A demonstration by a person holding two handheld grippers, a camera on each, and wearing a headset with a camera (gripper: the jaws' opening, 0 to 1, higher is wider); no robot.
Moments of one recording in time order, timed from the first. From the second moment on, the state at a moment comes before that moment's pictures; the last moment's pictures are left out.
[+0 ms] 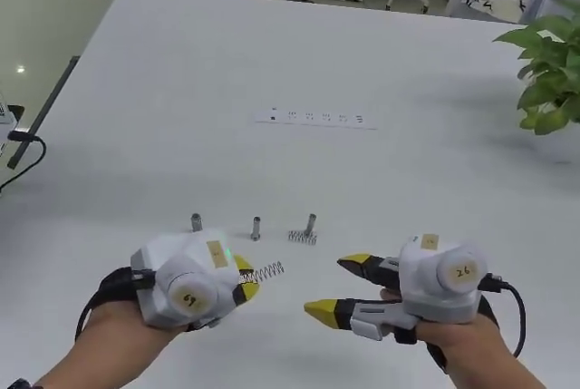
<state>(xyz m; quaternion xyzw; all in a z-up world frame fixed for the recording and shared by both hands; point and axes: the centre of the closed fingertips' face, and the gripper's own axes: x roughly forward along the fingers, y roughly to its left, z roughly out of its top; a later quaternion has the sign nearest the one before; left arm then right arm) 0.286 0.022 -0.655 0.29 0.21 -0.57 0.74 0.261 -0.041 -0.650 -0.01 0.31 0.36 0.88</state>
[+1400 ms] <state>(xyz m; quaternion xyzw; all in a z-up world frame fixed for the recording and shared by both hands) 0.268 0.004 -0.652 0.31 0.20 -0.59 0.72 0.264 -0.004 -0.646 0.04 0.29 0.46 0.83</state>
